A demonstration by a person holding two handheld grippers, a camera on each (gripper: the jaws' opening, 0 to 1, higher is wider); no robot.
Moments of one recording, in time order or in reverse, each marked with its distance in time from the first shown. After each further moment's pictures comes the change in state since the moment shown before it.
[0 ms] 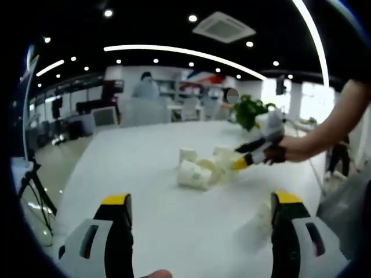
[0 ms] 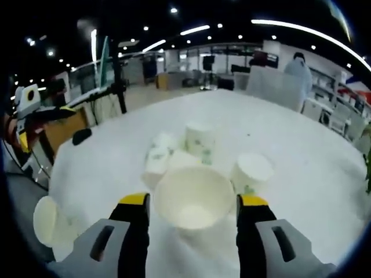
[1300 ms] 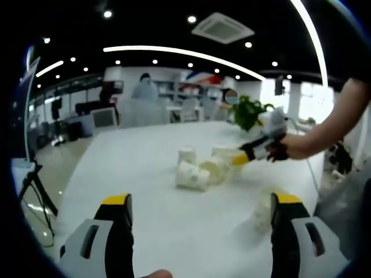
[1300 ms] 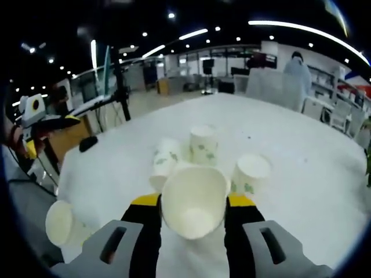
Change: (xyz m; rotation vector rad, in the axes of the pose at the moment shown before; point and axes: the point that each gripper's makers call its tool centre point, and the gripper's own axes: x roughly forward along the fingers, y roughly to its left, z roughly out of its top) left arm -0.008 -0.004 0.002 0.008 -0.009 -0.008; right arm -0.022 0.009 0.006 0.044 -0.040 0.024
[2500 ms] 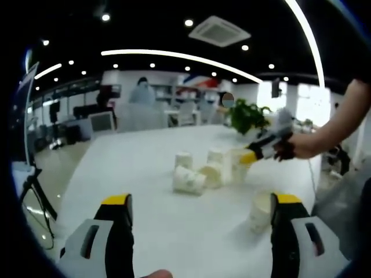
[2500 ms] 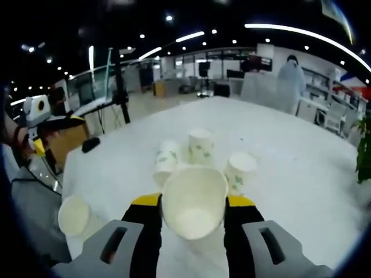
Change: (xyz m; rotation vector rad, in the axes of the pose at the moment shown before) left arm -0.004 -0.007 0.007 0.008 -0.026 -0.021; right arm -0.040 0.002 0.002 0.004 -0.019 -0.035
